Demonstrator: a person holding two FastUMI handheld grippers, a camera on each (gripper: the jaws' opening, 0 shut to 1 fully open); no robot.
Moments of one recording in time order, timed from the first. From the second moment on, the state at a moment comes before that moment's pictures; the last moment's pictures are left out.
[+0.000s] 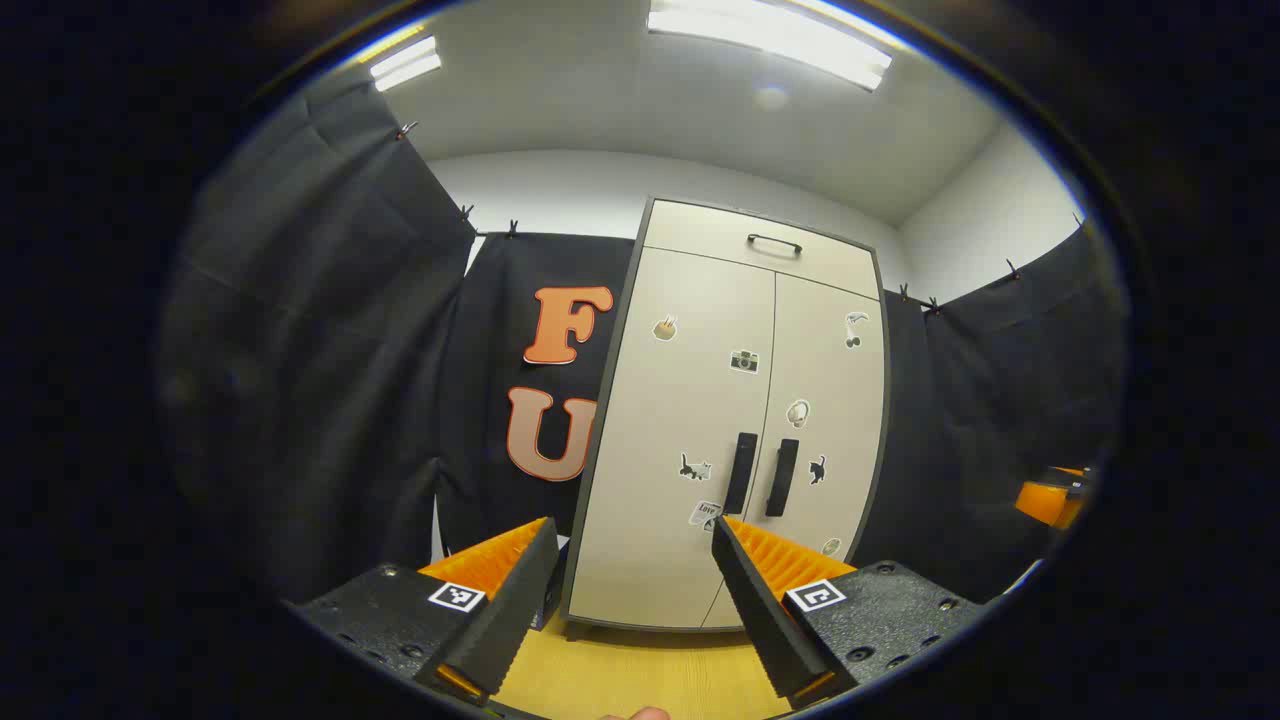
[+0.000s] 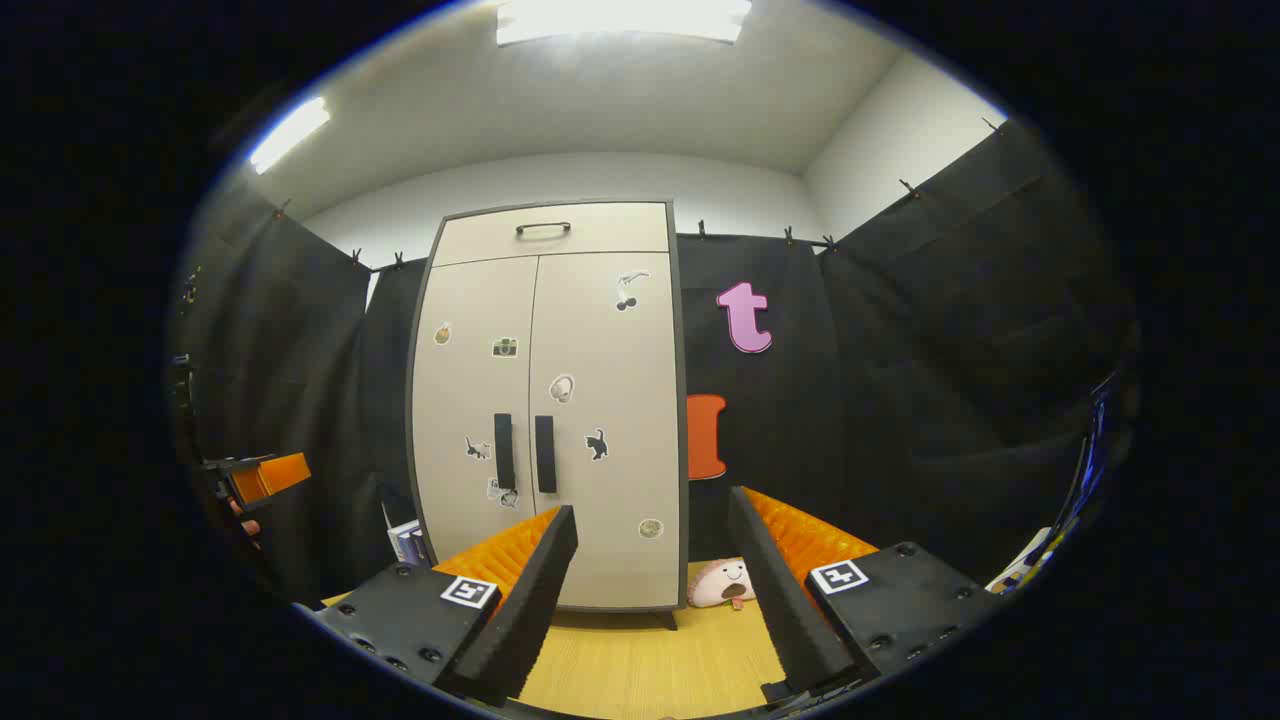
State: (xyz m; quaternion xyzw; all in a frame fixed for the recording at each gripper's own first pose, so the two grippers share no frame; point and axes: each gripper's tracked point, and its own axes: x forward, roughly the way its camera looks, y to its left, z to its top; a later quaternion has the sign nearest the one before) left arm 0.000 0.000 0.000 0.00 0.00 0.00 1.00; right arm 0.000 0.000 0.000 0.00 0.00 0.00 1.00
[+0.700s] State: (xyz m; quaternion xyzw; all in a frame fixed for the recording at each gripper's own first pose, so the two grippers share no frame) left arm 0.001 0.011 -0.011 0.01 0.00 0.02 1.00; right arm 0.010 0.029 -0.011 0.01 0.01 0.03 1.00
